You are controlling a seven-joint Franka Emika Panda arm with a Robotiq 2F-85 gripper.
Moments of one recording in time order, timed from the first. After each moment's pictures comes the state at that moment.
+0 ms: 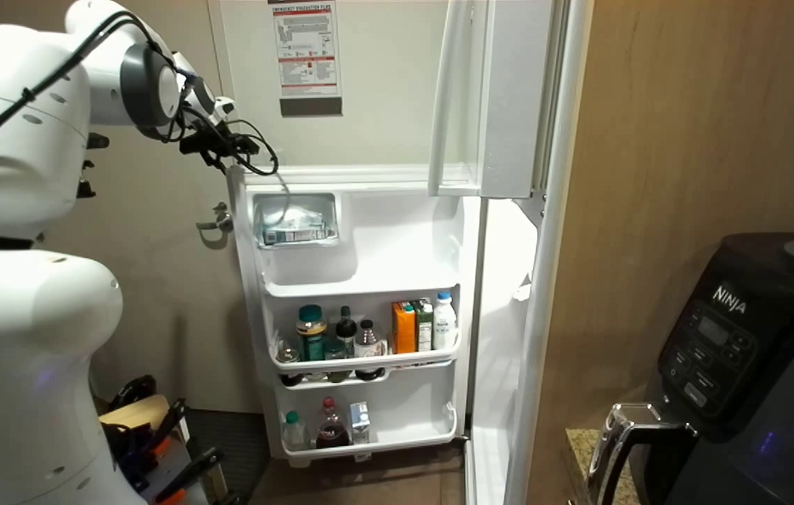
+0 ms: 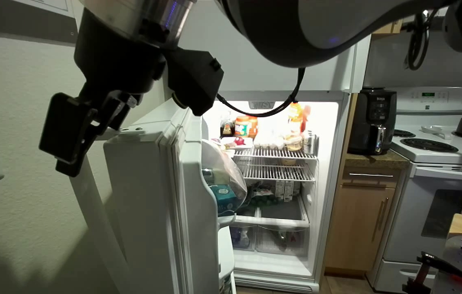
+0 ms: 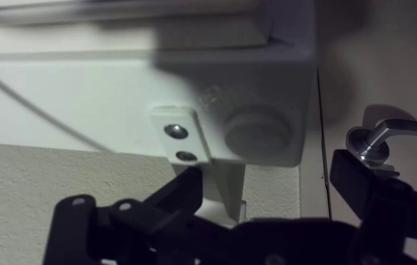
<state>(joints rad) 0.80 0.56 0.27 -1.23 -0.53 2.27 0.39</state>
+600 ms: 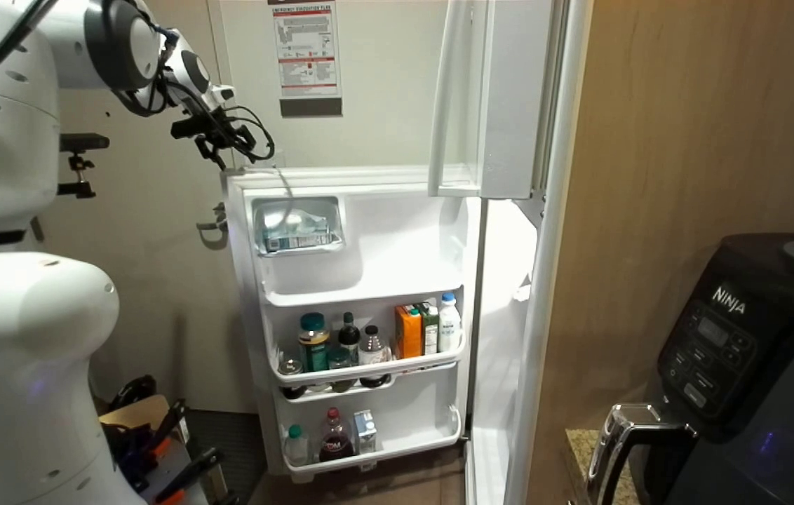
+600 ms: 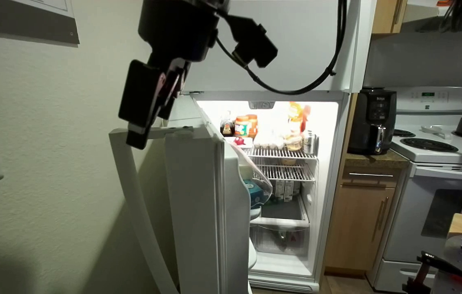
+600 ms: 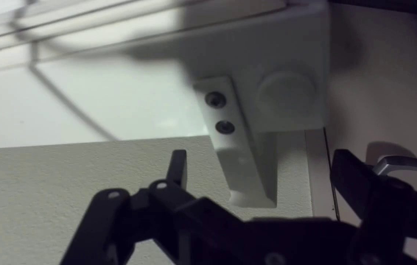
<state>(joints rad) 0.73 0.36 0.30 -1.42 -0.44 2.15 0.36</state>
